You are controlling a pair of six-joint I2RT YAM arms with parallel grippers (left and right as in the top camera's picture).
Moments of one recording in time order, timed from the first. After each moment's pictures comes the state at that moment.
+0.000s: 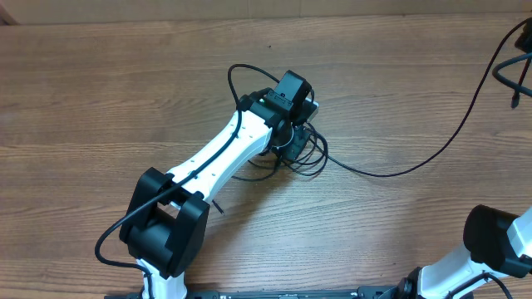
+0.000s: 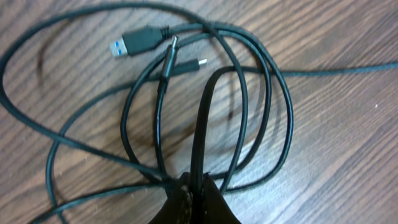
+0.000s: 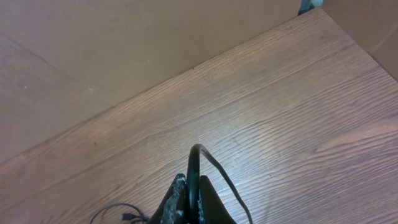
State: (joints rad) left arm -0.61 1.94 1.53 -0.84 0.13 -0.03; right arm -0.31 1.85 2.75 -1.64 -0.13 0.22
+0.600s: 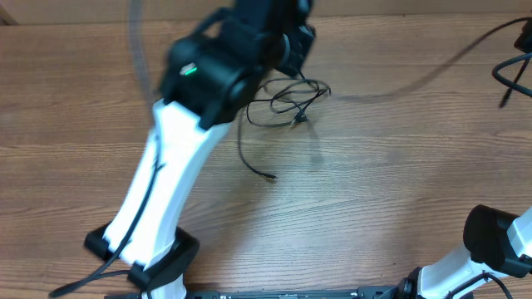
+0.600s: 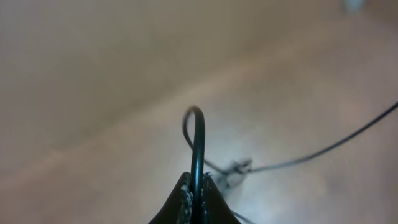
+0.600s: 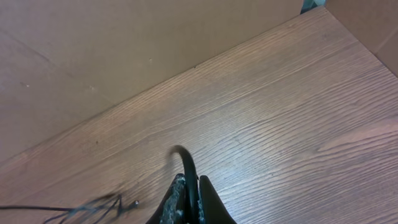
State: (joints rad) left arm -0.61 1.92 2.61 -1.25 -0.18 -0.03; right arm -0.31 1.85 2.75 -1.64 -0.14 0.22
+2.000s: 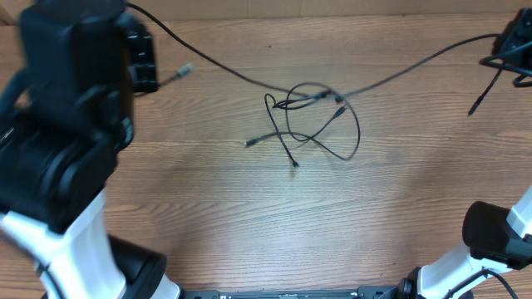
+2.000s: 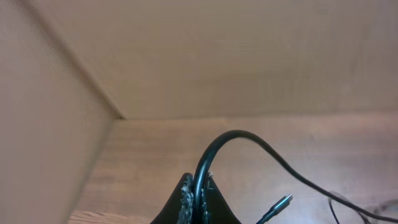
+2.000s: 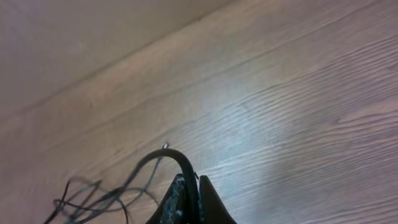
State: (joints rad) left arm -0.38 1.74 2.85 -1.62 -0.55 -0.08; right arm -0.29 1.87 2.59 -1.64 -0.19 0.19
